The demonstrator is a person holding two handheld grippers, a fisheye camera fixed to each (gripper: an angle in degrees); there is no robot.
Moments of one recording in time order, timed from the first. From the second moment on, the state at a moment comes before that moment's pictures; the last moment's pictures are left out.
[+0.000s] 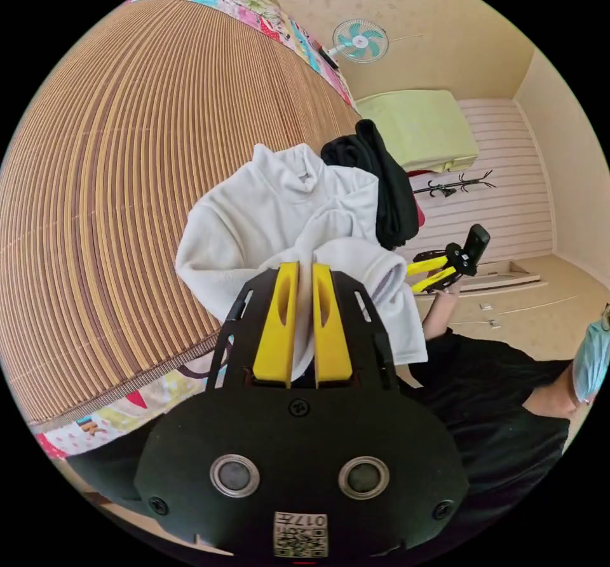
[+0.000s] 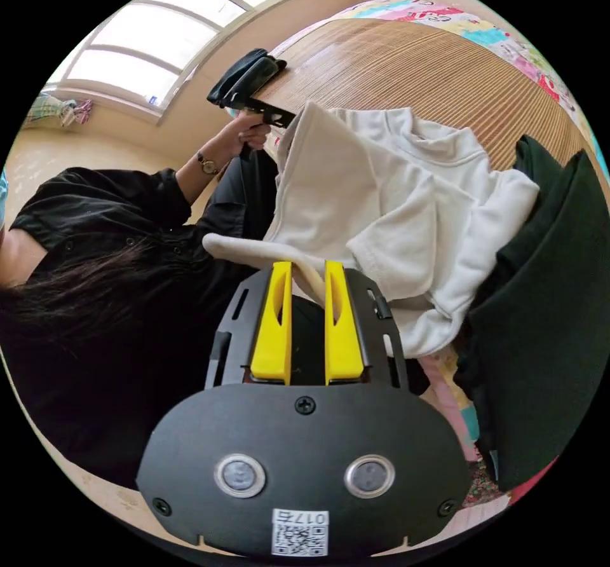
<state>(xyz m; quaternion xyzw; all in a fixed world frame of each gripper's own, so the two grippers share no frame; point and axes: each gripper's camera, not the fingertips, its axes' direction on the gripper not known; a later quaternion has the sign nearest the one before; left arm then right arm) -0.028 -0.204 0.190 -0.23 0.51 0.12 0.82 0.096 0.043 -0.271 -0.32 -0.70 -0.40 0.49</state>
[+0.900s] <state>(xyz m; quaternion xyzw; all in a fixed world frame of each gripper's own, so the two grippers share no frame) -0.163 -0.136 -0.057 0.11 0.55 0.00 0.83 0.261 -0.039 -0.512 -0.01 -0.50 -0.09 0.86</state>
